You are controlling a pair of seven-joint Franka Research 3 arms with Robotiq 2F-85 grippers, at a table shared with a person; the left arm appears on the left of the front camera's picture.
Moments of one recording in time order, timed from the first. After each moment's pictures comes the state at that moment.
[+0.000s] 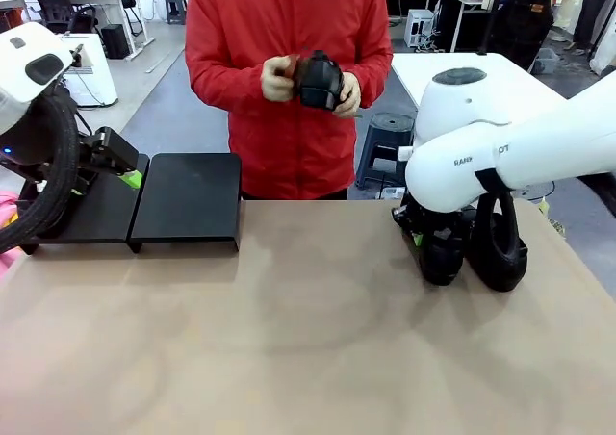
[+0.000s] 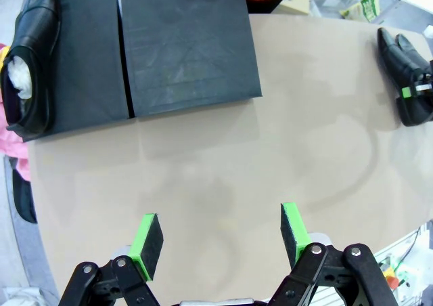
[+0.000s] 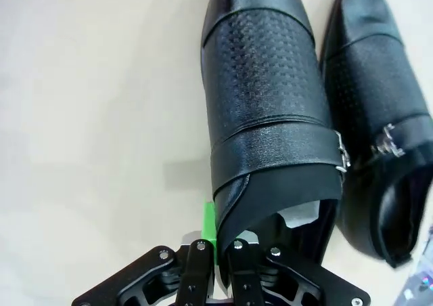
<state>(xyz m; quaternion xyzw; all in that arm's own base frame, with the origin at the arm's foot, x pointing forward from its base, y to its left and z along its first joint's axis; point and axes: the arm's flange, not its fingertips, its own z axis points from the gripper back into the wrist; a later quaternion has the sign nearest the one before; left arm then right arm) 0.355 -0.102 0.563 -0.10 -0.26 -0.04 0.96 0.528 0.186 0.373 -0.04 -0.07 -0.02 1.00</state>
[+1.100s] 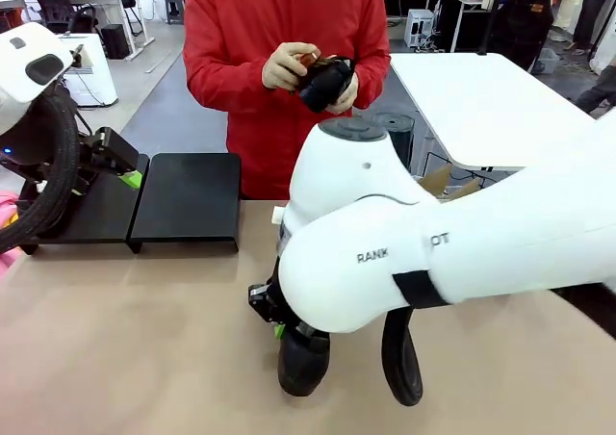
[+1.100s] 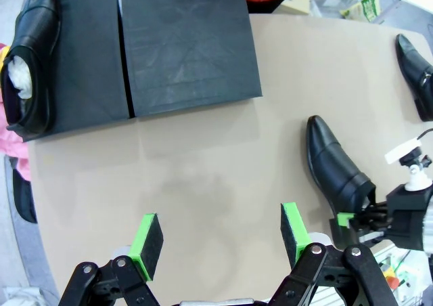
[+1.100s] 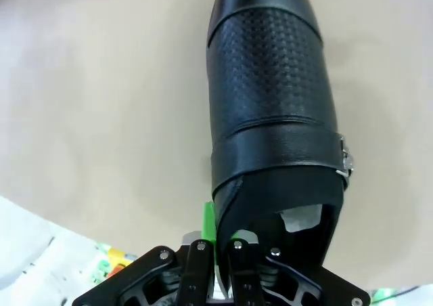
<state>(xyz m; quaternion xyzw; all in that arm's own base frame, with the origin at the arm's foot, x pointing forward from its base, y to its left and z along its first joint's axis) 0.355 -0.102 0.563 -0.10 -0.26 -0.04 0.96 0.337 0.409 0.363 0.12 -0.01 0.02 0.99</state>
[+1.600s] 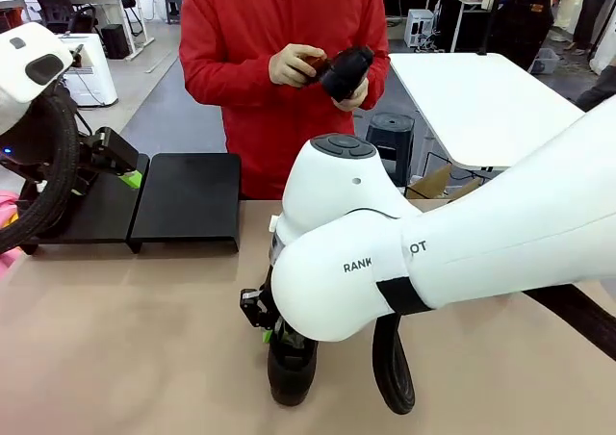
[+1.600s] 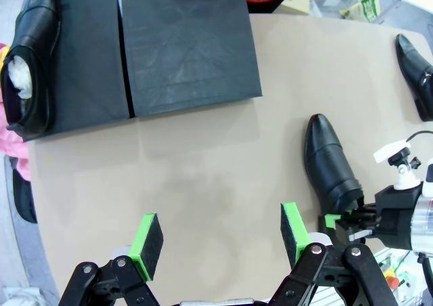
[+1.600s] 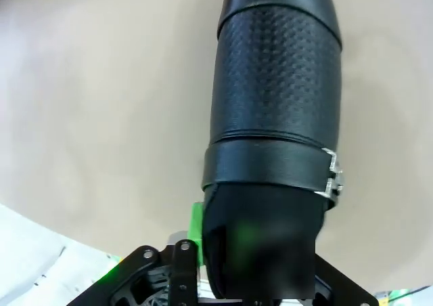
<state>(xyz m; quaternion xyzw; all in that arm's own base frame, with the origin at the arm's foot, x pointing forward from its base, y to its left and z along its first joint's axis) 0.355 -0.102 0.563 -0.10 -0.26 -0.04 0.96 0.340 0.415 0.353 0.12 -0.01 -0.01 0.99</state>
